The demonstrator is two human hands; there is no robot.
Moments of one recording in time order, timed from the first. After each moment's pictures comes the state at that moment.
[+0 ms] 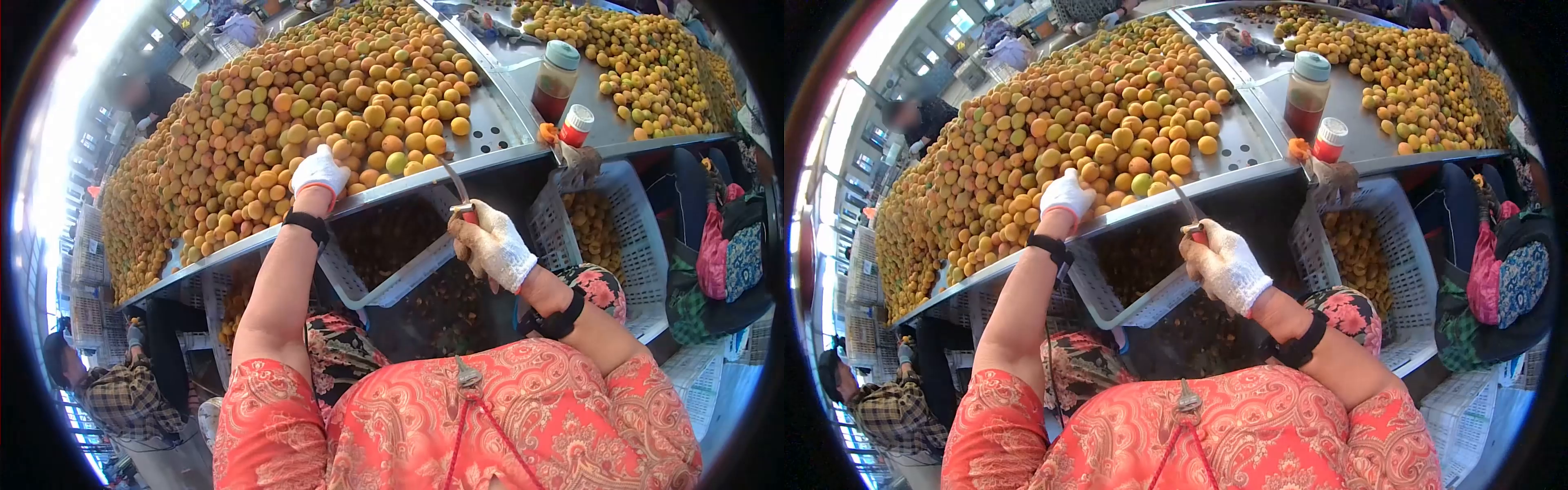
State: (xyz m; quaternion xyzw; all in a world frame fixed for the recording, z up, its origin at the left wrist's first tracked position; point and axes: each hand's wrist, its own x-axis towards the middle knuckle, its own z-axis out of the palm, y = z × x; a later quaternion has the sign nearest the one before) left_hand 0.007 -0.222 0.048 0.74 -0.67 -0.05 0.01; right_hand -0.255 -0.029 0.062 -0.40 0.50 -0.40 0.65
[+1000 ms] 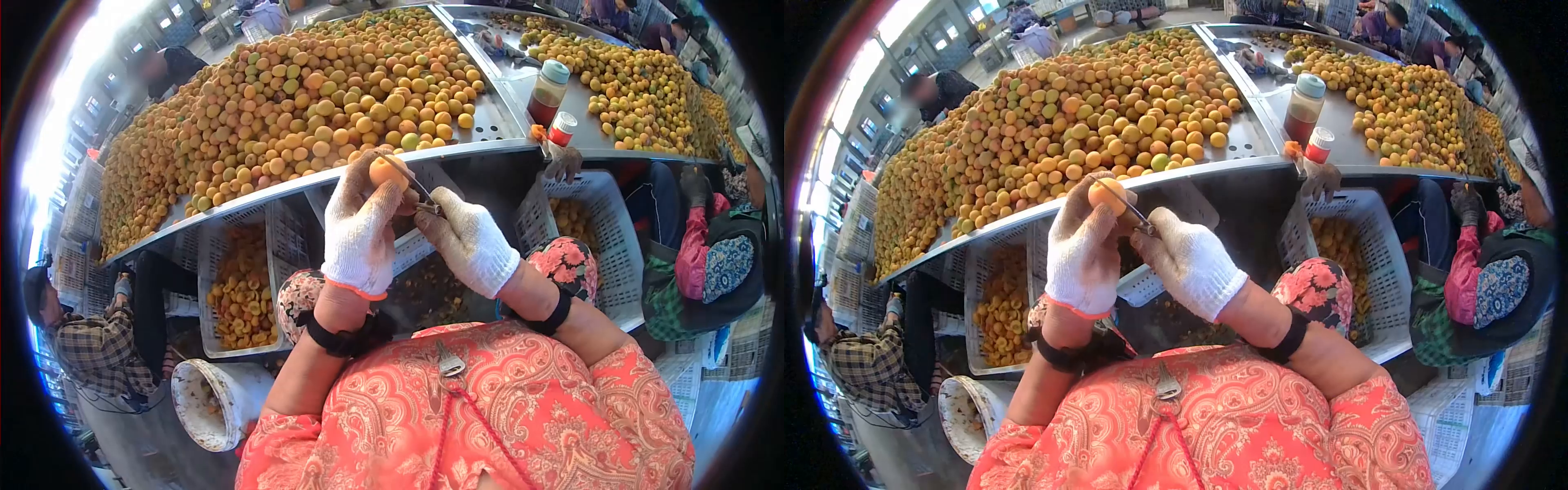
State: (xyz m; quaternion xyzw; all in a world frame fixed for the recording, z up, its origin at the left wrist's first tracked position) left_hand -0.038 0.039 0.135 0.27 -0.44 -0.60 0.61; right_hand -0.200 0.049 0.120 -0.74 0.42 -0.41 0.34
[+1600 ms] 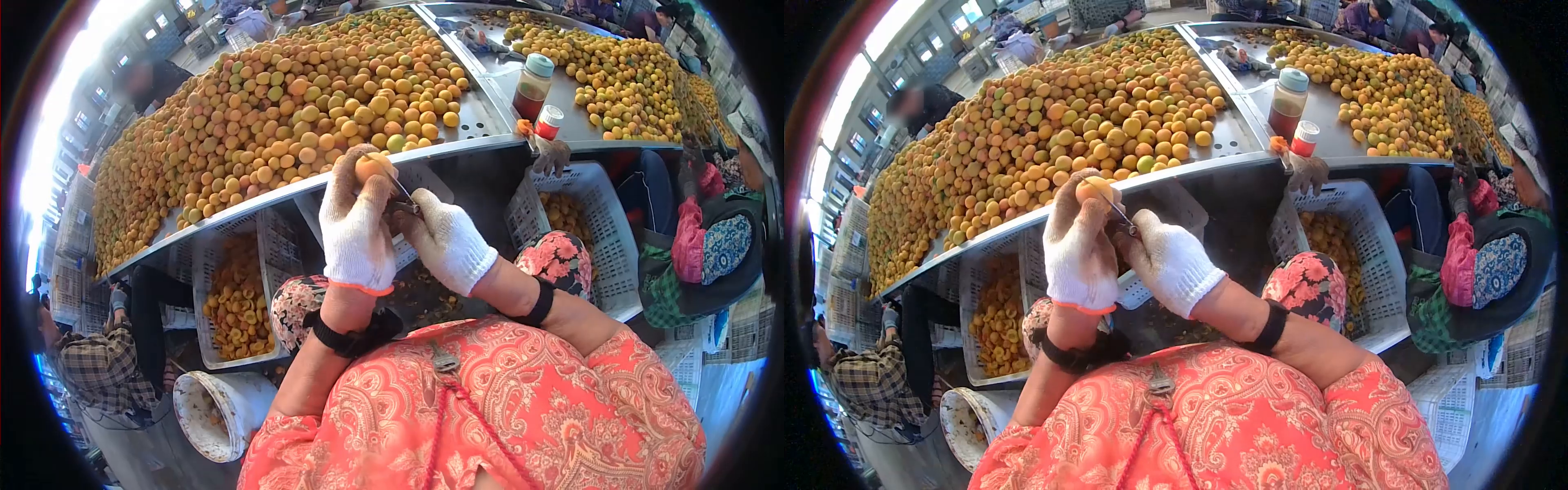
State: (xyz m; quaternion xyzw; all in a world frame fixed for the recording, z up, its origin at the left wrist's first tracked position) left_hand -0.054 0.031 0.129 0.25 -0.38 -0.59 0.67; right_hand -0.187 0.040 0.098 -0.70 0.45 -0.43 0.34
